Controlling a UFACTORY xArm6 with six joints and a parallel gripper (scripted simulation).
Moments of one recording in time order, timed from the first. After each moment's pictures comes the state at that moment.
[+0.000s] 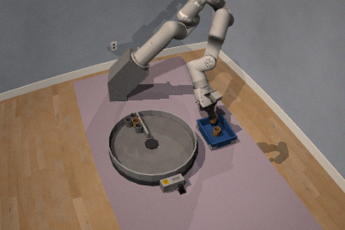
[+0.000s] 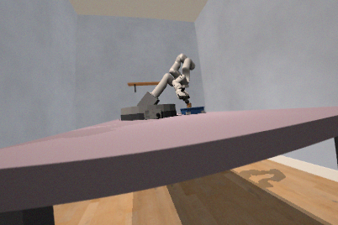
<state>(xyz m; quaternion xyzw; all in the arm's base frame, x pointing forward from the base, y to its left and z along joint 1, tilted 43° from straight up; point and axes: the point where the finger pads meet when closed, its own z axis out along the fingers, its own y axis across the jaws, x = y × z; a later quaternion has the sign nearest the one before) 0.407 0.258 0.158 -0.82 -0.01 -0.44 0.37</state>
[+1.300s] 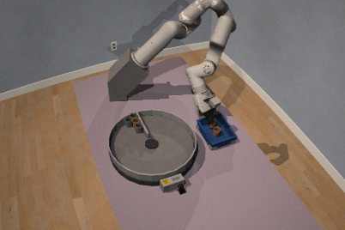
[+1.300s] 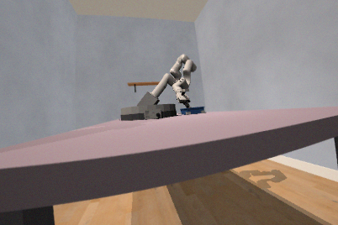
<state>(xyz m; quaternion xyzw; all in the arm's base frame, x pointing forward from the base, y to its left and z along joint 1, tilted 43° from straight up) 0.412 0.281 0.132 -0.82 -0.01 -0.44 0.37</state>
